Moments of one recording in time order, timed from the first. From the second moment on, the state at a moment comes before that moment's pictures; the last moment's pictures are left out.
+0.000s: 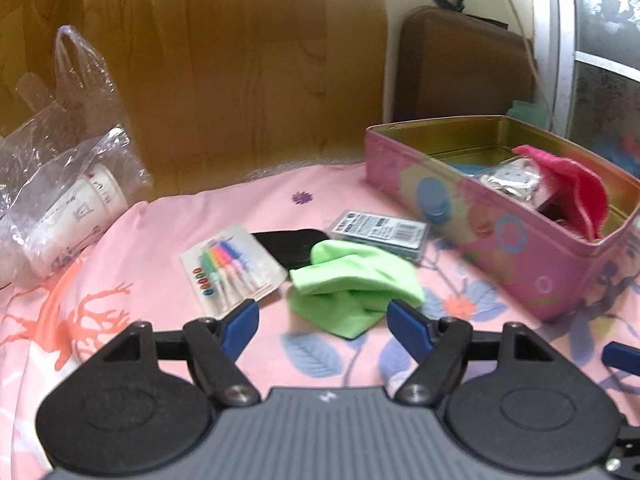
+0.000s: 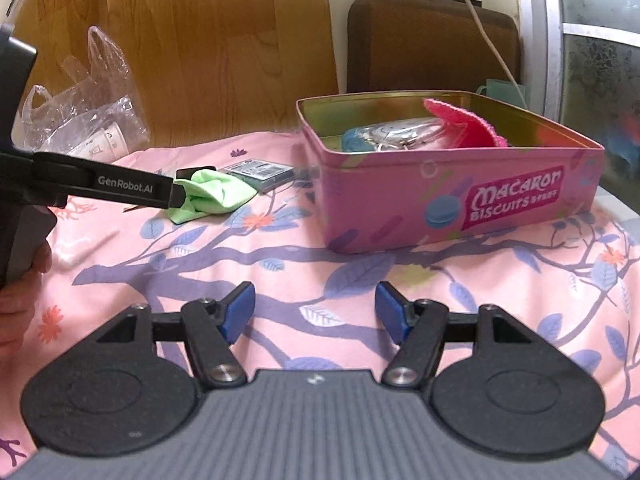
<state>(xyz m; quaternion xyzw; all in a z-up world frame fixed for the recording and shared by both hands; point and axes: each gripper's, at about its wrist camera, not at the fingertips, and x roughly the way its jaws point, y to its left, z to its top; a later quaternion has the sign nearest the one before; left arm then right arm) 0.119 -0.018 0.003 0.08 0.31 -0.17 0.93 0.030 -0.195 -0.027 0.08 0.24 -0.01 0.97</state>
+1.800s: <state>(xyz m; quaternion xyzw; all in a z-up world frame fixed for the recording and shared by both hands) 0.116 -0.026 0.023 -0.02 0.34 -0.45 0.83 0.048 -0.186 0.017 0.02 0.14 0.08 0.99</state>
